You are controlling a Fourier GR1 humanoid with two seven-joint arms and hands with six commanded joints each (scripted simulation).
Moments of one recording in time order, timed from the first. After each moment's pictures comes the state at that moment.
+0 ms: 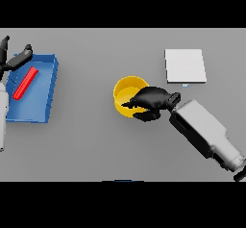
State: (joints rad) left arm -0.50 0.42 0.14 -1.29 -0.42 -0.21 0.57; right arm -0.64 -0.34 0.66 -1.14 0.76 0.43 -0.27
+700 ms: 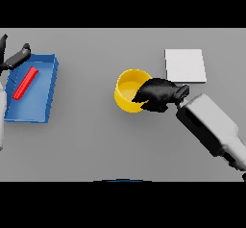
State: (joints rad) left arm -0.51 0.43 0.15 -1.27 -0.42 -0.21 0.55; right arm -0.64 -0.42 0.60 -1.30 0.69 0.54 -0.17
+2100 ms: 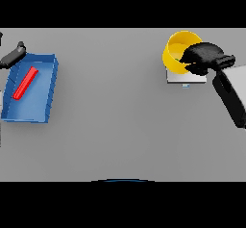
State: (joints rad) left arm -0.50 0.43 0.17 -1.30 -0.40 -0.21 0.58; right arm -0.86 -0.56 0.50 -0.82 0.68 0.35 -0.16
